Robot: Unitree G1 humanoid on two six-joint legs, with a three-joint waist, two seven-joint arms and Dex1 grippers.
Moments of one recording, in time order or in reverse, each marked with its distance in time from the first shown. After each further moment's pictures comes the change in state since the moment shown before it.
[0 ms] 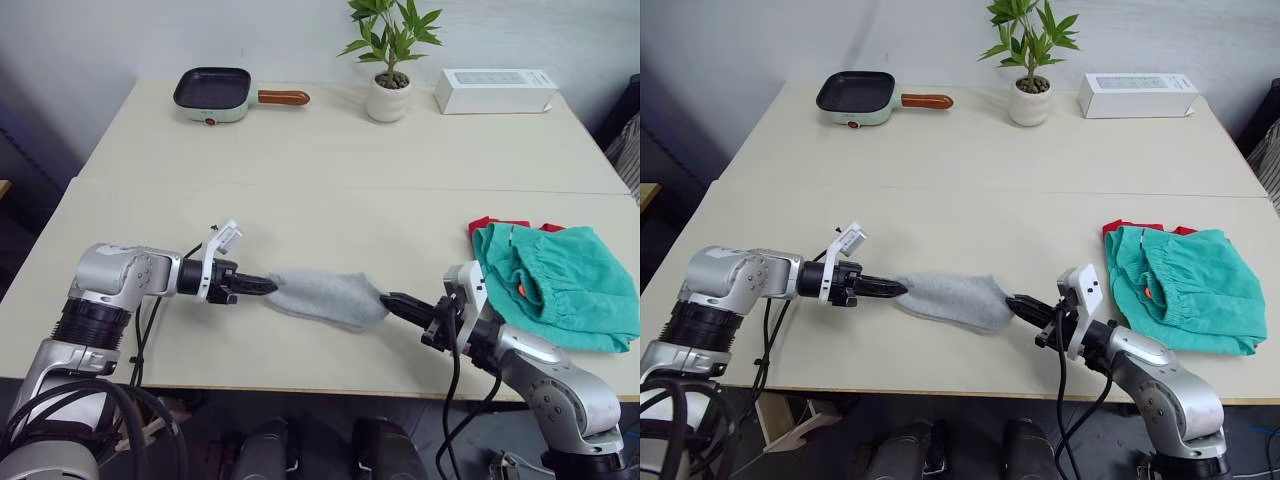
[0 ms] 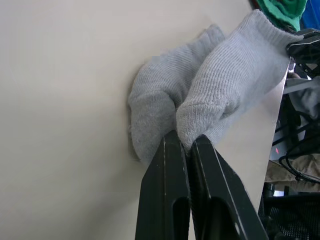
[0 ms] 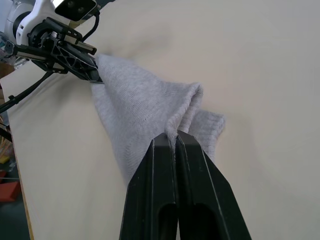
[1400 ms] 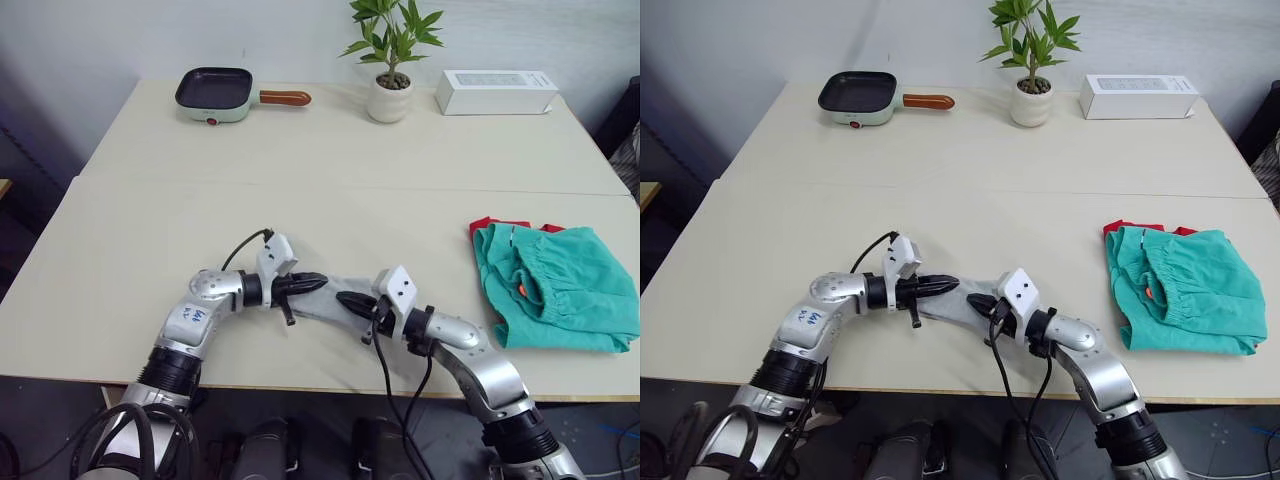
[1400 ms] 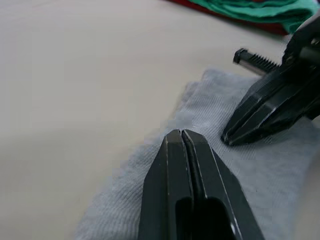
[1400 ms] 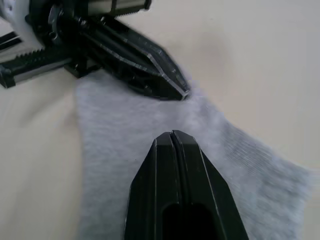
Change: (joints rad) left arm 0.231 -0.365 0.003 -0.059 0.383 -0.840 0.131; right arm -0.173 0.101 0.337 0.334 -0.390 -0.437 -0.021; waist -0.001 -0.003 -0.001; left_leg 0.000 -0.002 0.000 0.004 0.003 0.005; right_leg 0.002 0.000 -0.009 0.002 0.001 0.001
